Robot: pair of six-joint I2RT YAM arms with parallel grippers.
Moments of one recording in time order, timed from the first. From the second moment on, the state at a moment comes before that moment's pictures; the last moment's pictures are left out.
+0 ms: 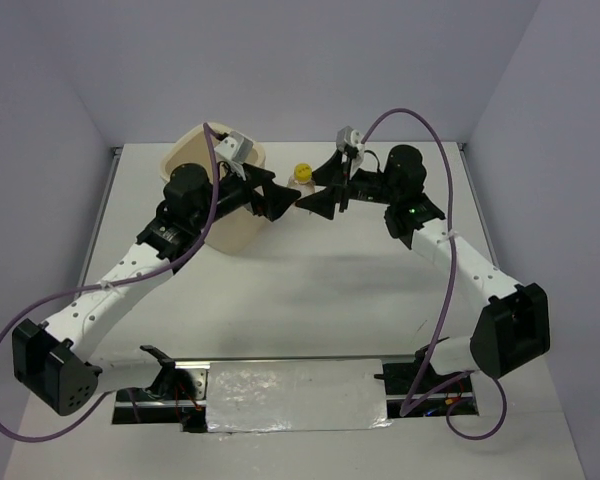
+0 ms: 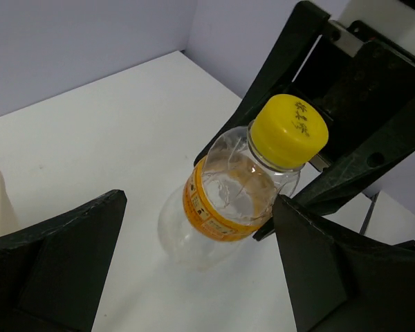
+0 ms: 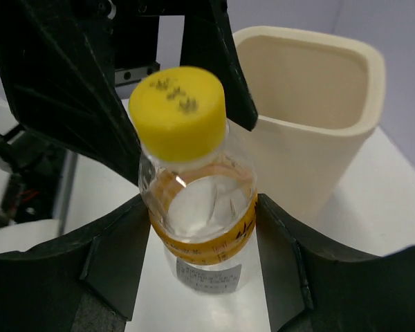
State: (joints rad) left arm -0.52 1.23 1.14 0.07 0.32 -0.29; right arm 0.38 1.36 1.11 0.33 -0.98 0.03
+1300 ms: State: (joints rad) left arm -0.57 1.13 1.04 0.22 0.24 -0.08; right arm 0.49 1.40 1.24 -0.08 -0.88 -0.04
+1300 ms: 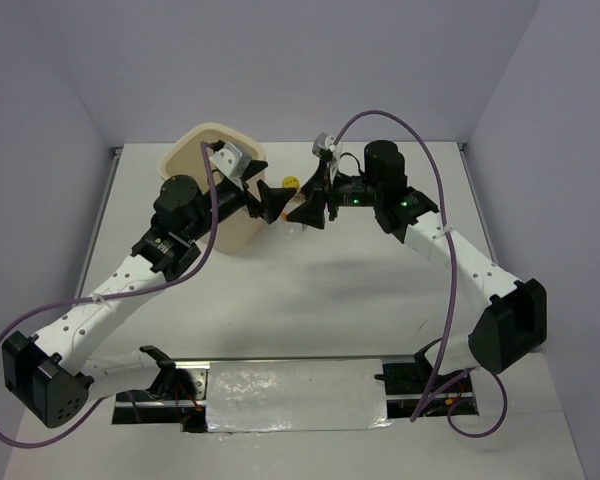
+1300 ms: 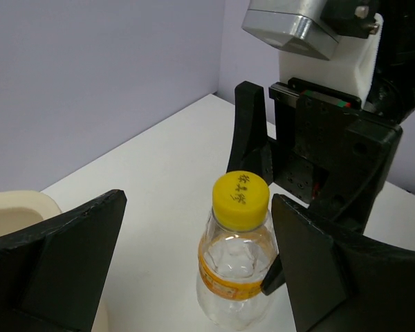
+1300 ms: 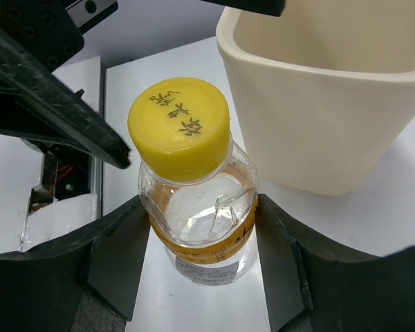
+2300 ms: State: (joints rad) left arm -0.59 1.23 1.11 0.24 0.33 -0.12; right arm 0.49 1.37 1.25 -0.12 -0.82 -0.08
